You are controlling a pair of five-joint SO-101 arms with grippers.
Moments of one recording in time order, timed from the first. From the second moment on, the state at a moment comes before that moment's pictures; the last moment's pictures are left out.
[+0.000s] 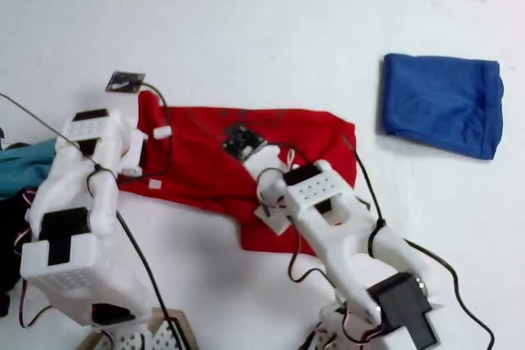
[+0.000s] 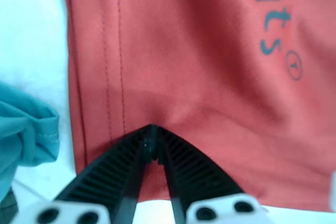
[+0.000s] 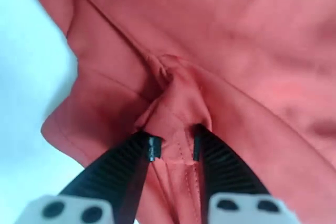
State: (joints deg) left arm -18.2 11.2 26.2 55.9 -12.4; right arm -29.7 -10.7 49.2 50.8 24.1
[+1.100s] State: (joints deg) left arm -18.2 11.2 26.2 55.9 -12.4; right arm -36.1 -37.1 43.3 77.7 34.3
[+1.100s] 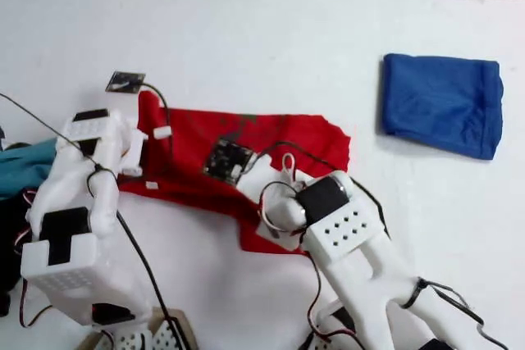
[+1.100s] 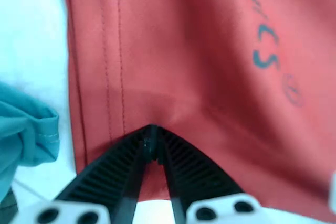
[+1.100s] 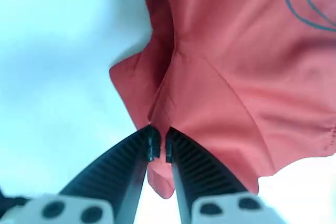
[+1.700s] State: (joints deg) left arm -18.2 11.2 26.2 55.9 -12.4; right arm -41.0 -37.1 55.6 74.6 39.2
